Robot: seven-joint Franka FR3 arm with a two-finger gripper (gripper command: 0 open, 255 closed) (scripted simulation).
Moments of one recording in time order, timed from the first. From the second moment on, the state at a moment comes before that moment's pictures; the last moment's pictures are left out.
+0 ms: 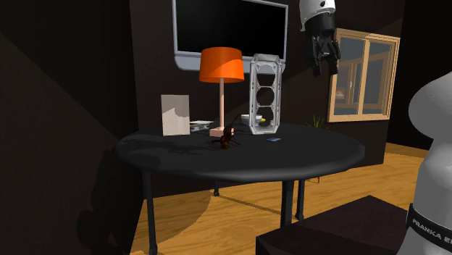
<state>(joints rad) -0.01 -0.74 0.07 -2.34 -0.09 1.45 -0.14</state>
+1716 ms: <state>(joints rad) 0.09 -0.11 -0.03 -2.29 0.37 2.37 -0.25</state>
